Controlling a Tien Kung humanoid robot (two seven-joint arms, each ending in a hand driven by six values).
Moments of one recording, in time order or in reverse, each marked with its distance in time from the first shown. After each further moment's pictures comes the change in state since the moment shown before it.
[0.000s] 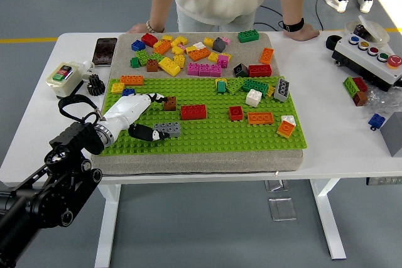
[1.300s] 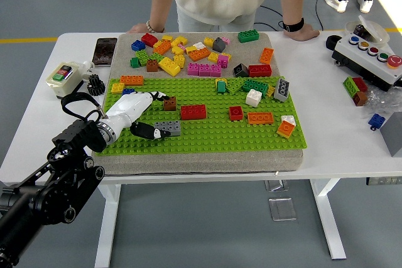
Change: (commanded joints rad) left arm -0.021 -0.008 0.006 0.025 0.000 0.002 -0.002; right arm 0.002 0.000 -0.004 0.000 0.005 -0.001 -0.001
